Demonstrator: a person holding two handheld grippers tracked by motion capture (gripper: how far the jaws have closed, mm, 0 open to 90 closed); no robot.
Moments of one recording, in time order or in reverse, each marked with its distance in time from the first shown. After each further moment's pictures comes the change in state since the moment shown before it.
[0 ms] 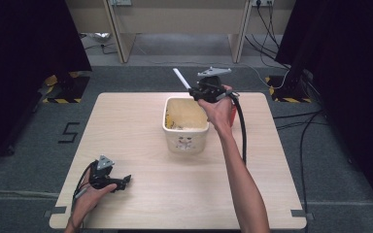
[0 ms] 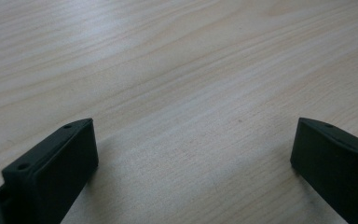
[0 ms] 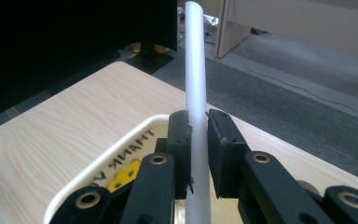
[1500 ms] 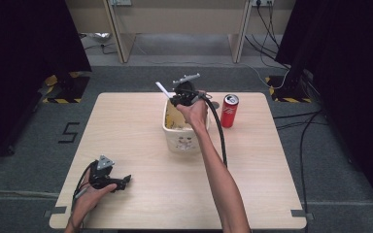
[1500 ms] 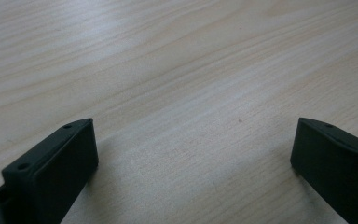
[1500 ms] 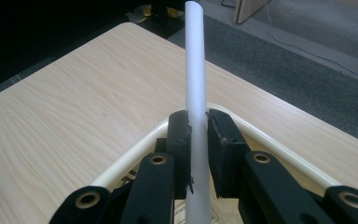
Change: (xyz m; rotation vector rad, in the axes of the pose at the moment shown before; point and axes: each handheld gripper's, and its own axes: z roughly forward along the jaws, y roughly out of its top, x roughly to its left) left arm 0.000 0.000 0.000 0.002 -0.001 0.002; right arm 0.025 -0.013 0.086 0.148 0.043 -0.011
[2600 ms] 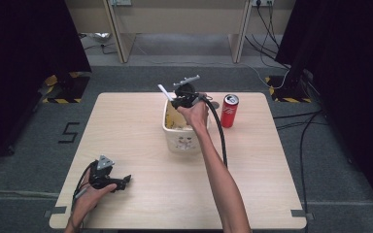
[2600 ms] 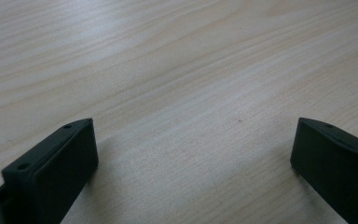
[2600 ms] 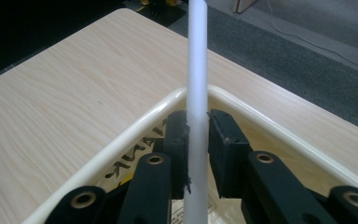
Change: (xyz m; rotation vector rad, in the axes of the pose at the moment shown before) left arm 0.000 0.000 0.000 0.000 0.000 0.000; right arm -0.002 -0.006 0.003 0.041 -0.006 -0.004
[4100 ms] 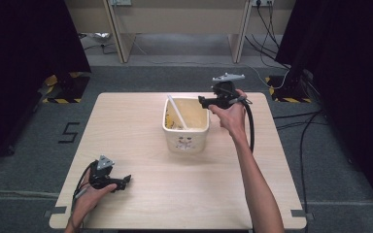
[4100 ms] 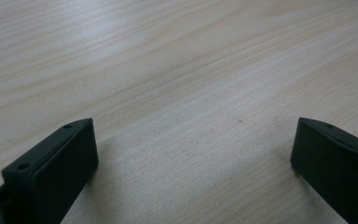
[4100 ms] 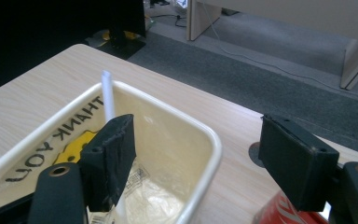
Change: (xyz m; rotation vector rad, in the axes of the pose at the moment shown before) left arm 0.000 0.000 0.000 0.000 -0.001 -0.002; right arm -0.051 -0.031 -0.103 -0.138 -0.148 0.088
